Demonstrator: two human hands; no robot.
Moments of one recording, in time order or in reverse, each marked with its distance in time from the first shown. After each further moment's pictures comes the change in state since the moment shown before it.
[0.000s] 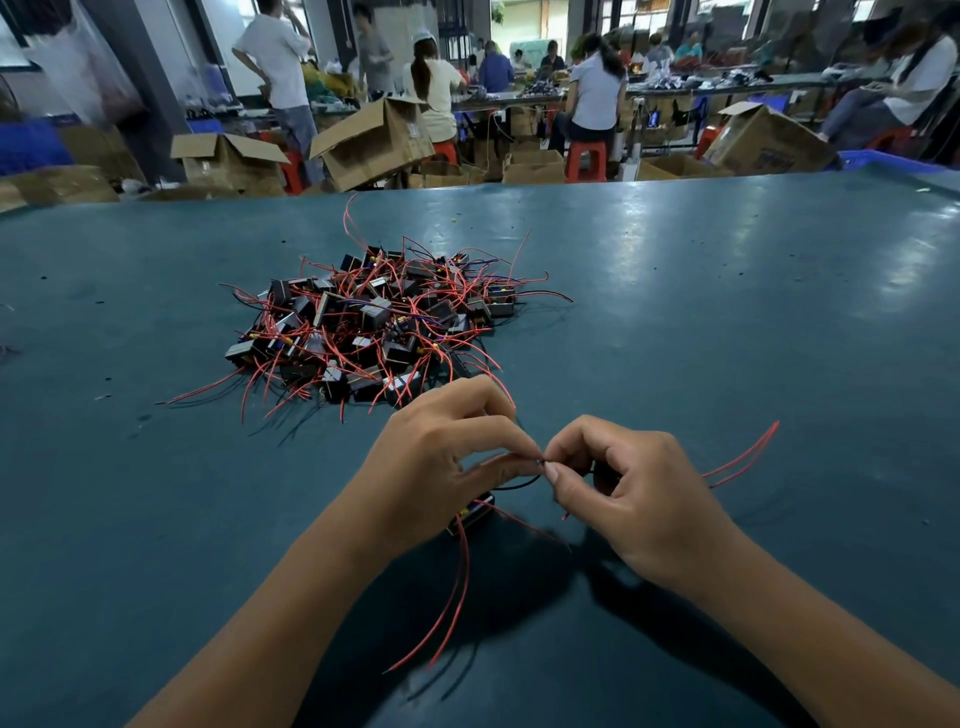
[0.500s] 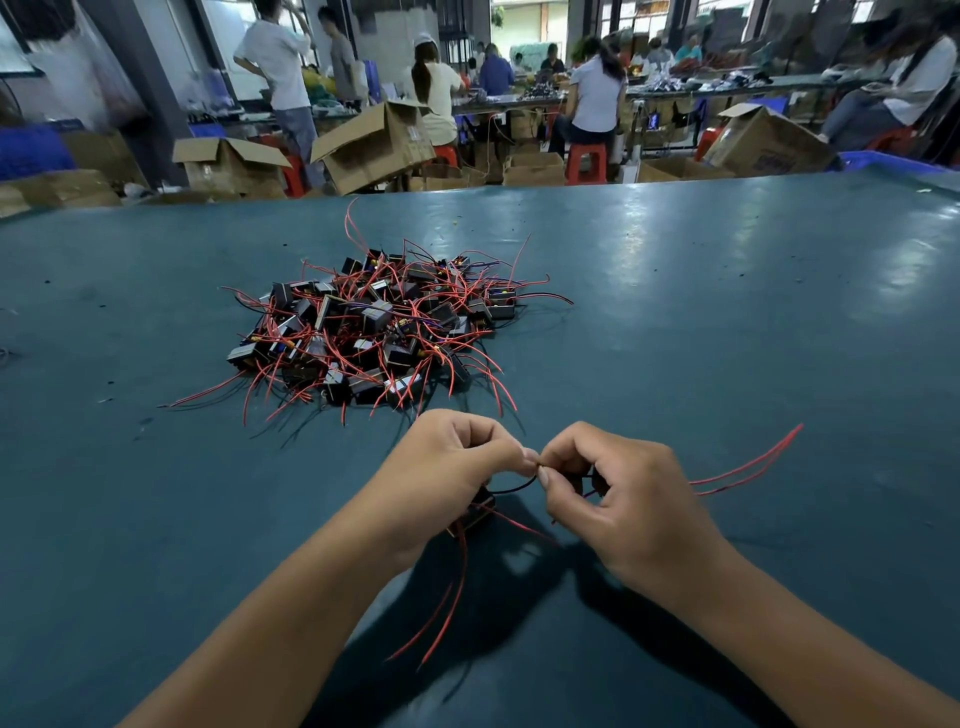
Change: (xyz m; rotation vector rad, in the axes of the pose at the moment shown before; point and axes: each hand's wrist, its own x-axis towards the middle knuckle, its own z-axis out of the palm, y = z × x) left_hand 0.001 0.013 0.010 -0.700 -0.087 -0.803; right_hand -0.002 -0.001 0.011 -0.118 0.098 -0.079
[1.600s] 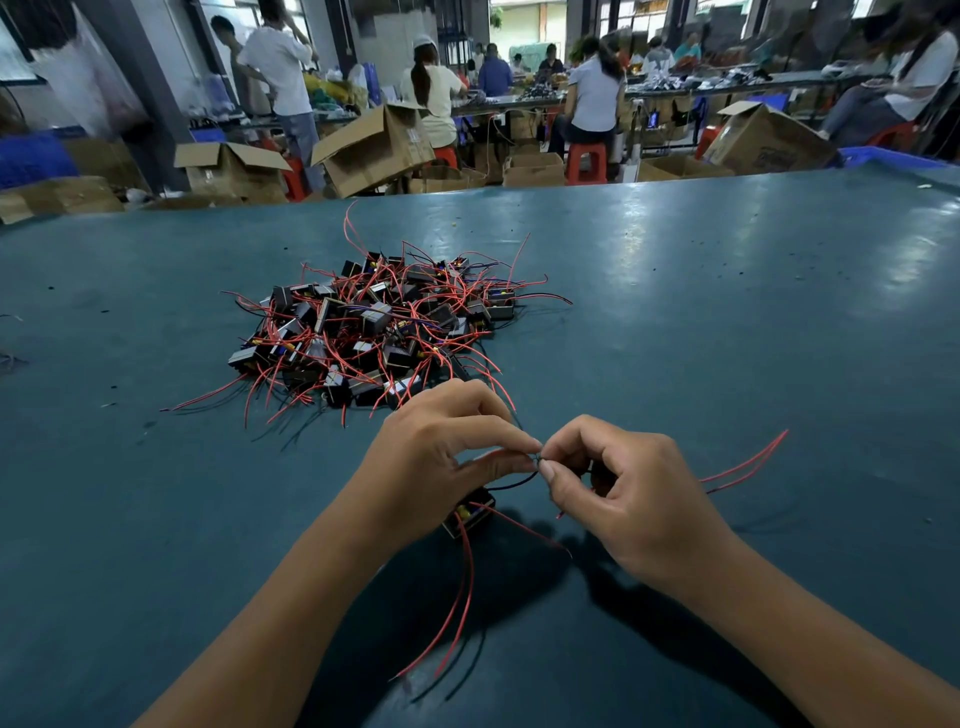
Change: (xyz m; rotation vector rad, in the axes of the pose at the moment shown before) left_hand 0.008 -0.004 -0.018 0.672 0.110 0.796; right_hand 0.002 -0.001 -0.008 0.116 -0.049 0.074
